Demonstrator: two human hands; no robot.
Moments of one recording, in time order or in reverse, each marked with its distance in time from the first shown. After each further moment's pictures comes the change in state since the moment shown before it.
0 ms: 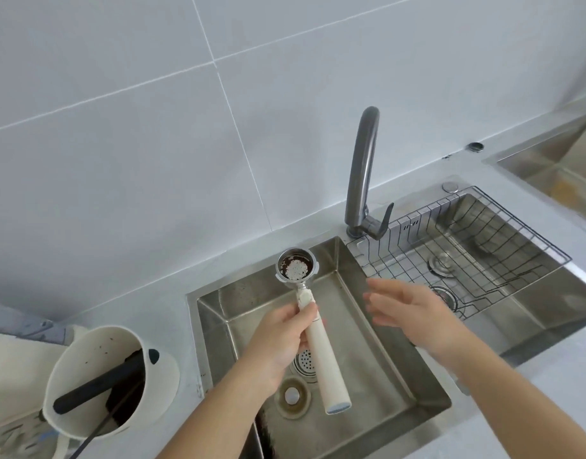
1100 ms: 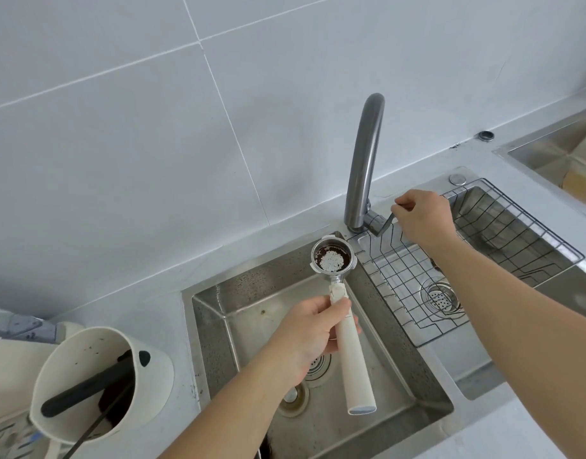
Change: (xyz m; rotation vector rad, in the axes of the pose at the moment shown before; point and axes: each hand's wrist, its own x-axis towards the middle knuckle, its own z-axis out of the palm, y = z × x) left_hand 0.017 0.009 0.036 -0.043 -0.167 -0.096; right_hand 0.153 -0.042 -0.054 -0.577 0.488 -0.299
